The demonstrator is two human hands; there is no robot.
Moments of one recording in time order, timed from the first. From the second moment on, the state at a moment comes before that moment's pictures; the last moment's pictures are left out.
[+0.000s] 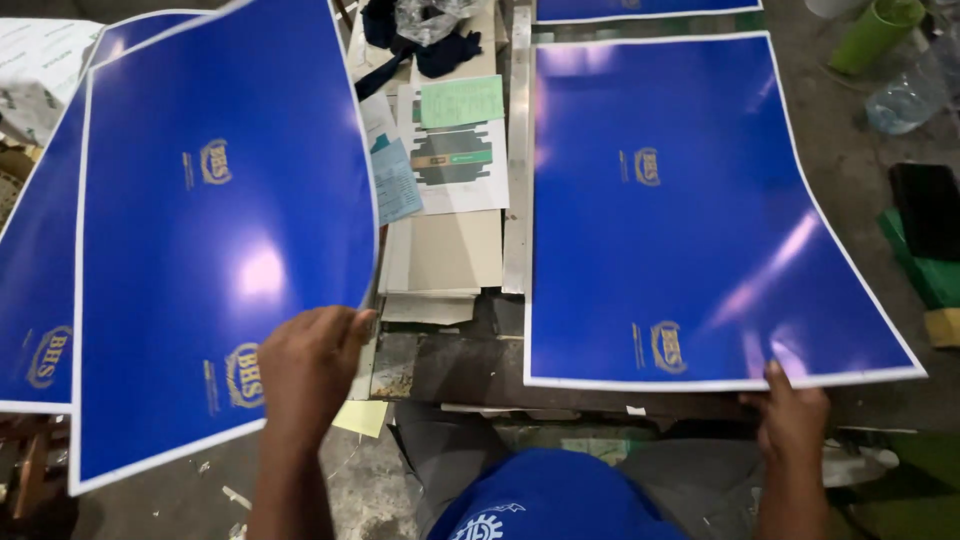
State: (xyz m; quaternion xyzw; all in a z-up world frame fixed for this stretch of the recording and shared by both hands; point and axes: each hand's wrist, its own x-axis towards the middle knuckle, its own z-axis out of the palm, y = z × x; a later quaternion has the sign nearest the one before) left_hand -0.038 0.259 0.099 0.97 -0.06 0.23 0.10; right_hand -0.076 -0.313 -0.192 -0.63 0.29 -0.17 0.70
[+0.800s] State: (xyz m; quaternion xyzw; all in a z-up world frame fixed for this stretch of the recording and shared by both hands) left_hand -0.028 0.146 0.036 0.88 -0.15 0.09 0.44; right_hand -0.003 -0.210 -0.163 -0.66 0.21 0.04 0.72
